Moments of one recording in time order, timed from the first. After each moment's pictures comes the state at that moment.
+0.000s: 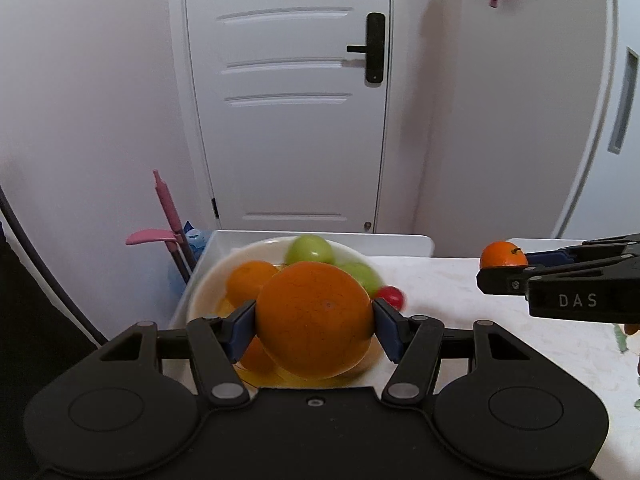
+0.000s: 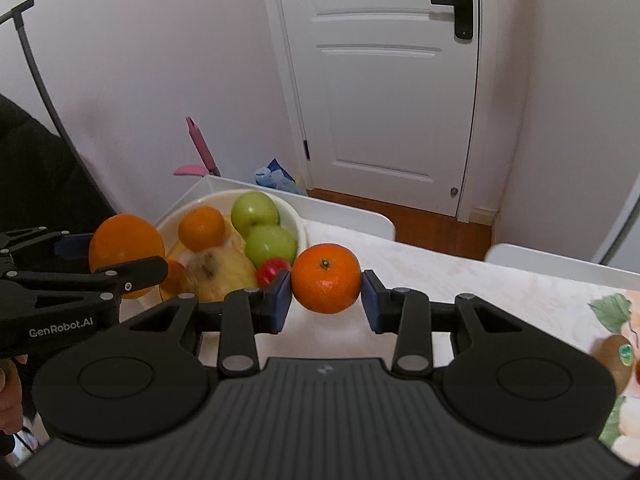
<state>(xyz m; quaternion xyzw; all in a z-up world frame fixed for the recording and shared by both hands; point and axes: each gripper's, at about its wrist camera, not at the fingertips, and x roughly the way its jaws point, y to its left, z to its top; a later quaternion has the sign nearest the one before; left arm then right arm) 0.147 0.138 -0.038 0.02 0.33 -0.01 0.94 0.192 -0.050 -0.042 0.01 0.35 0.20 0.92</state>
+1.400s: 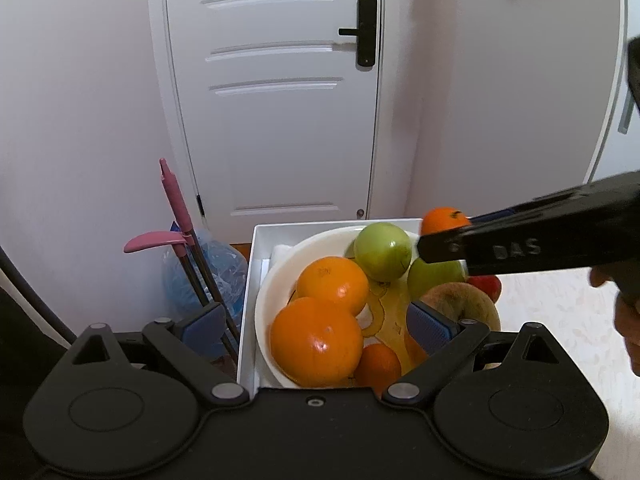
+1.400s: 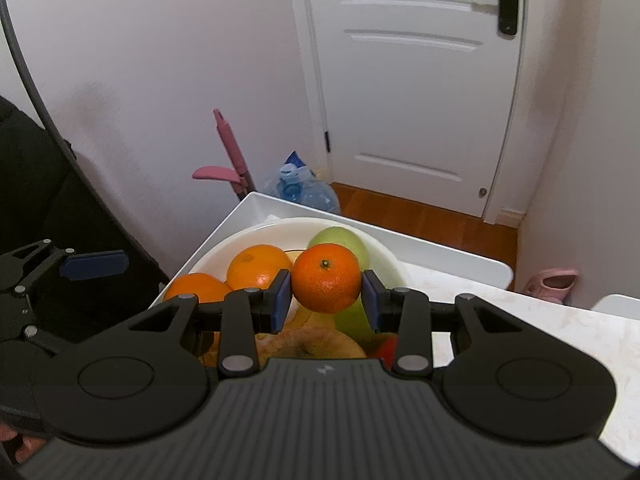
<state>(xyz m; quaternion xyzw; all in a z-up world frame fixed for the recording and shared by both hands) 0.190 0.222 -0.065 0.04 0.34 -0.07 0.94 0.250 0.067 -0.059 -0.01 0.37 0.21 0.90</state>
